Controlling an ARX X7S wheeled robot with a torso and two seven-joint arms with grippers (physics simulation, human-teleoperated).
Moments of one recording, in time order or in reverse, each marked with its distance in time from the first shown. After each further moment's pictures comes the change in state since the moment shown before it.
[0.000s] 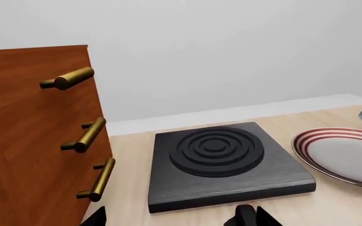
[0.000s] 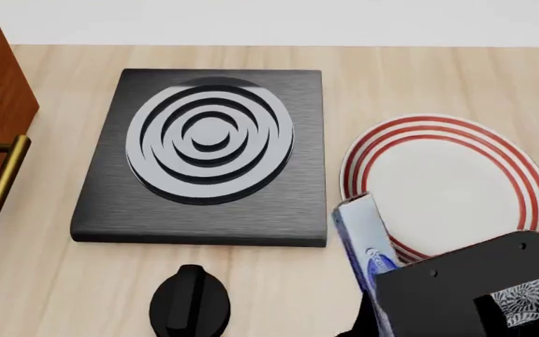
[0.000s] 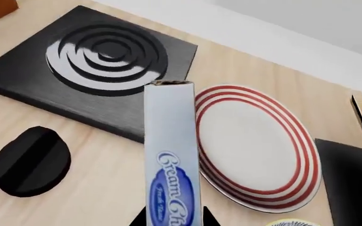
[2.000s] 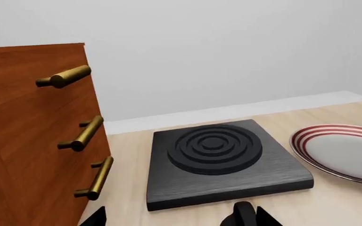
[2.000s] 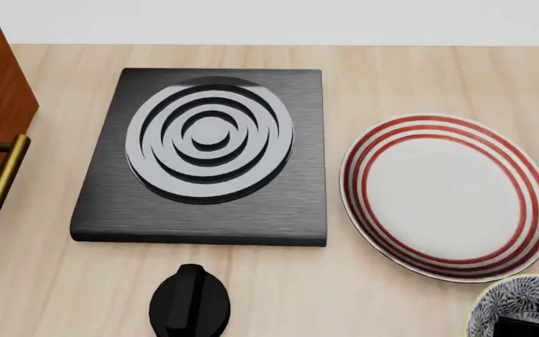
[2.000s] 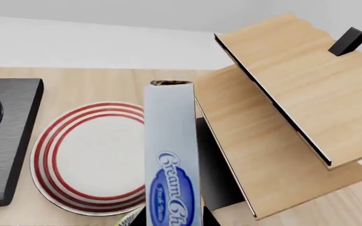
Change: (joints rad) left arm -0.012 -0.006 0.018 0.000 -0.002 -0.009 -0.007; right arm -0.537 0.261 0.672 0.017 0.029 -0.231 0.048
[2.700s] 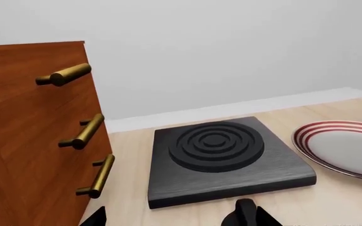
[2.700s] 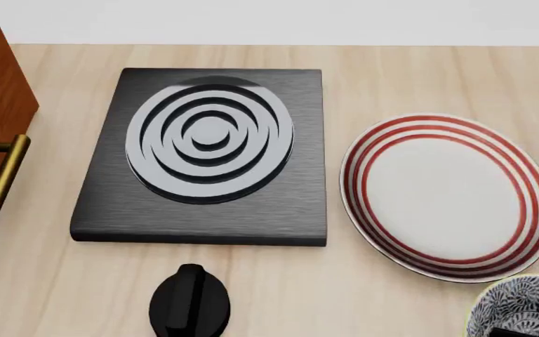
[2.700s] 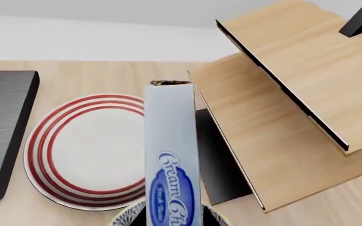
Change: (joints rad) left arm -0.010 0.002 0.006 -0.005 -0.001 -0.016 -0.005; right arm -0.080 -0.109 0.005 0.024 -0.189 0.014 -0.117
